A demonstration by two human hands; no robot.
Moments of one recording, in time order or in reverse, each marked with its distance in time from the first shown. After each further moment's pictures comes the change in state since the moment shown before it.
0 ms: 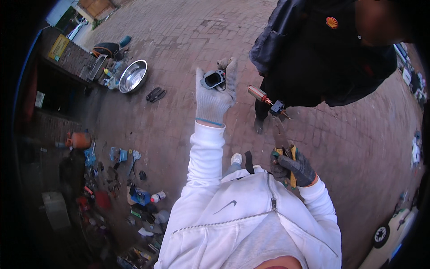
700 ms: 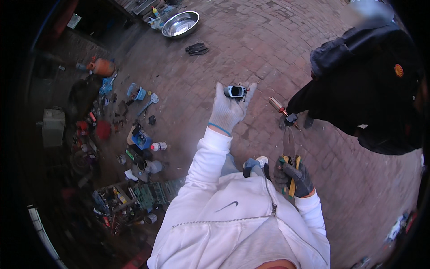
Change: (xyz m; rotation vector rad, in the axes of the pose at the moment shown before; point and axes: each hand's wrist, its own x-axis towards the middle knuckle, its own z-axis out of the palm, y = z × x) left_hand -0.087 0.070 -0.088 0.037 0.325 0.461; right_hand 0.061 0.024 0.006 0.027 -0.247 0.243
